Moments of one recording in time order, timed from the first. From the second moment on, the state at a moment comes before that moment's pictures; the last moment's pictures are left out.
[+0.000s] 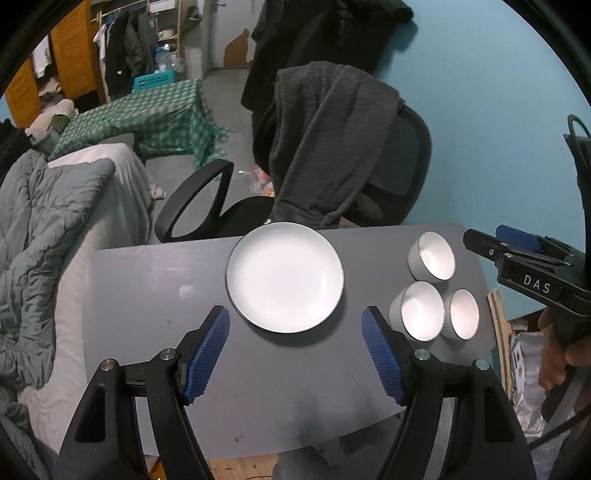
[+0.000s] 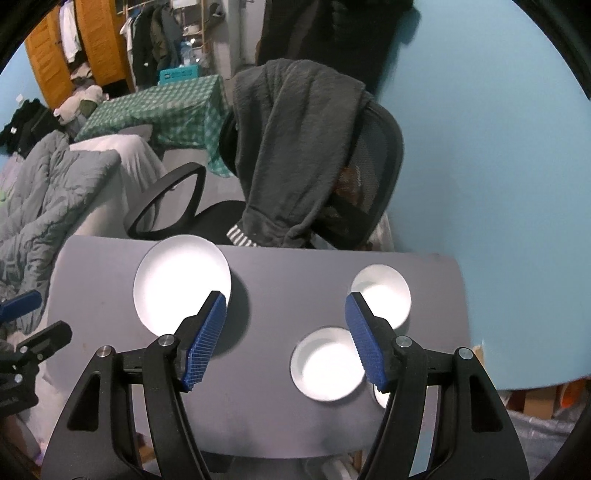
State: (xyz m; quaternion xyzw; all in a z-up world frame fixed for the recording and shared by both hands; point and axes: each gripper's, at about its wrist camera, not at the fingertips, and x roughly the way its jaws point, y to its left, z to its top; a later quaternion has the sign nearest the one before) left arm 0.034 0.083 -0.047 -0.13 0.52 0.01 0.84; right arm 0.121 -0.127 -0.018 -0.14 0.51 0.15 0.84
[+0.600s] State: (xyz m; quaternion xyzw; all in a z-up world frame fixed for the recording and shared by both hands) left arm 0.027 0.043 -0.019 -0.09 0.50 -0.06 0.86; right arm 0.083 -0.179 -0.002 -0.08 0.53 0.09 0.84
